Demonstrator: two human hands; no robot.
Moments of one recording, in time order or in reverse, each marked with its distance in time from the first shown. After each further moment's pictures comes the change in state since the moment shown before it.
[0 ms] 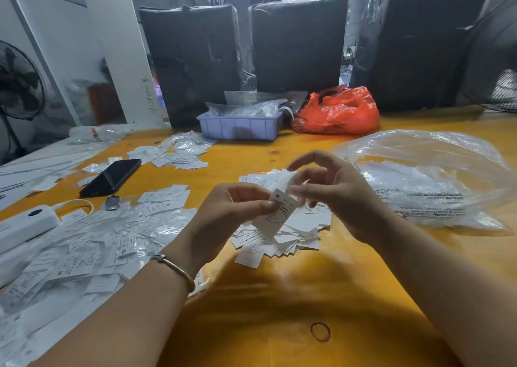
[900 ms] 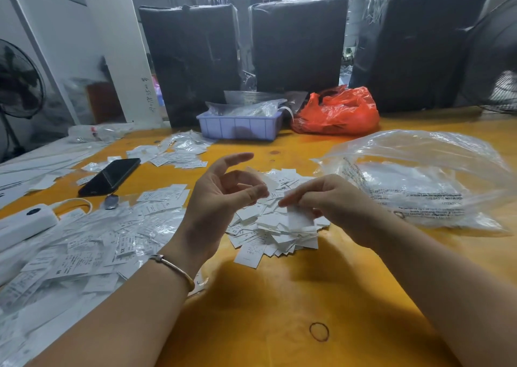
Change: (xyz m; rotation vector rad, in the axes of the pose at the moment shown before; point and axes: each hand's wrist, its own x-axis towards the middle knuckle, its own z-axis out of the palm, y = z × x) left_hand 0.001 0.000 -0.001 -0.059 0.211 0.208; right_hand 0.001 0.003 0.004 -0.200 -0.044 0.235
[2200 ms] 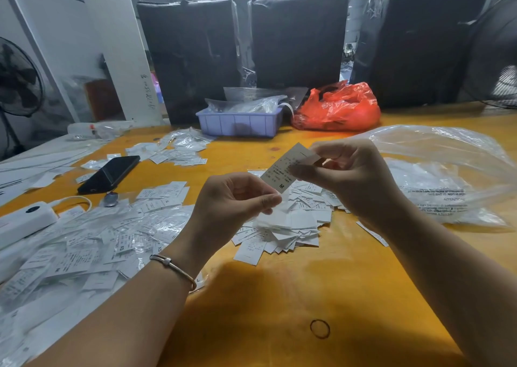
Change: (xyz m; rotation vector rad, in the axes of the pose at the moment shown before) left_hand -0.006 0.000 0.005 0.285 -0.116 0.104; right_hand -0.009 -0.015 -0.012 0.026 0.183 -0.532
